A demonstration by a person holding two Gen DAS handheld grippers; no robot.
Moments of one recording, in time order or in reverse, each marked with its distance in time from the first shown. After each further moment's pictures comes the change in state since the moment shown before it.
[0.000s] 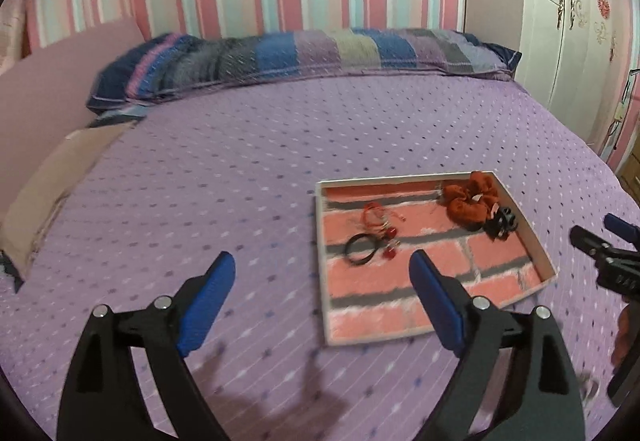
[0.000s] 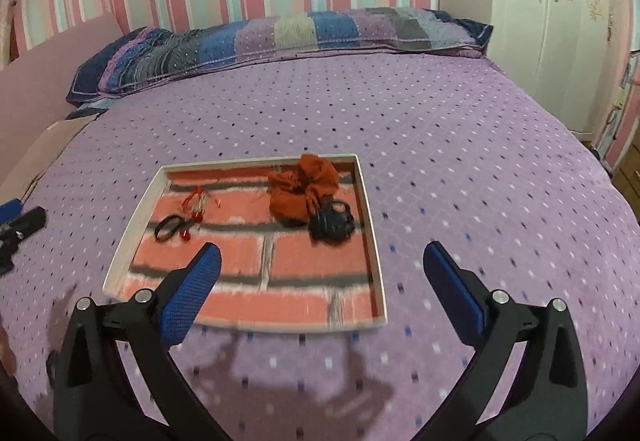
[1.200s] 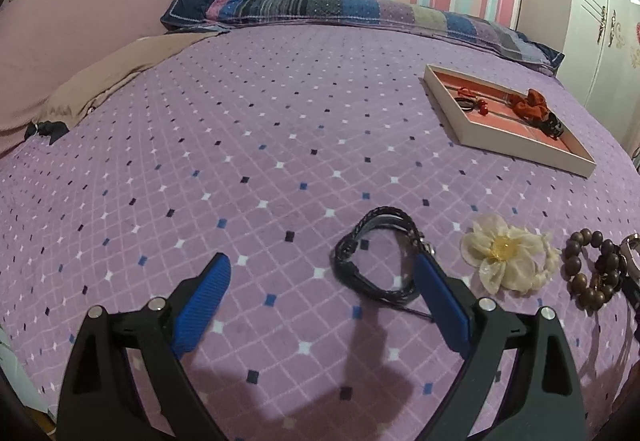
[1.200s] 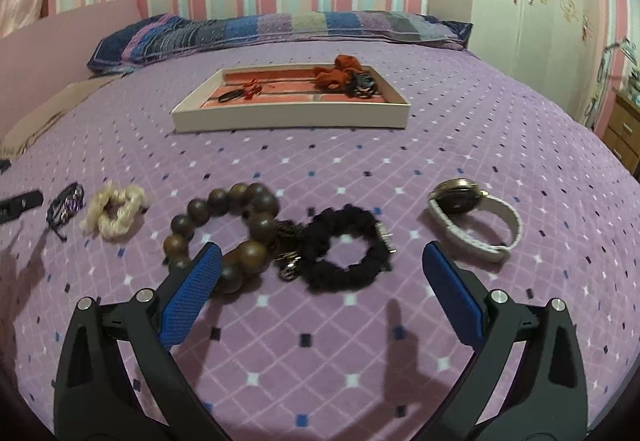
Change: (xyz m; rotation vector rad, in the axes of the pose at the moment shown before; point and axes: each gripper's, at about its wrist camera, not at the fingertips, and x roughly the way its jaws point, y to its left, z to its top) left arm -0.055 0.122 -0.223 -0.182 0.082 0.078; right arm -0.096 0.084 -0.239 -0.040 -0.060 -0.046
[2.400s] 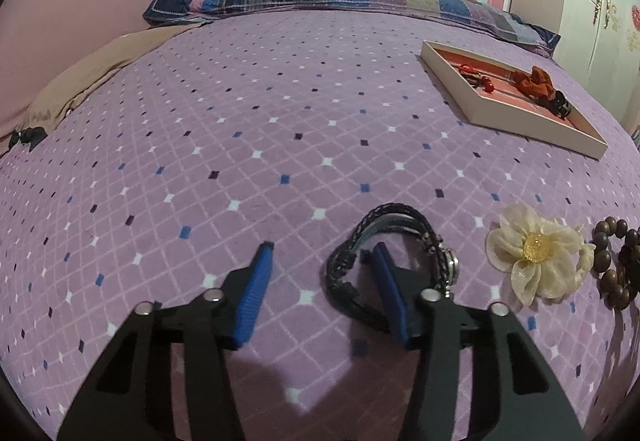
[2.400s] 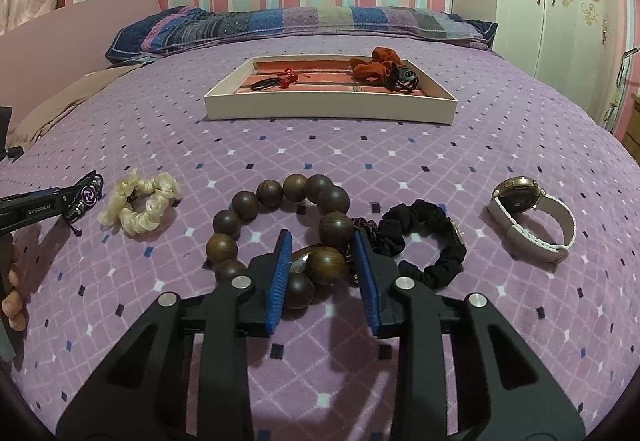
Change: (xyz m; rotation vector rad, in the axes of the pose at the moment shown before) left arm 0.047 -0.008 -0.001 0.052 0.034 -0.017; right arm 0.019 0.032 0.000 -0.020 0.010 0.063
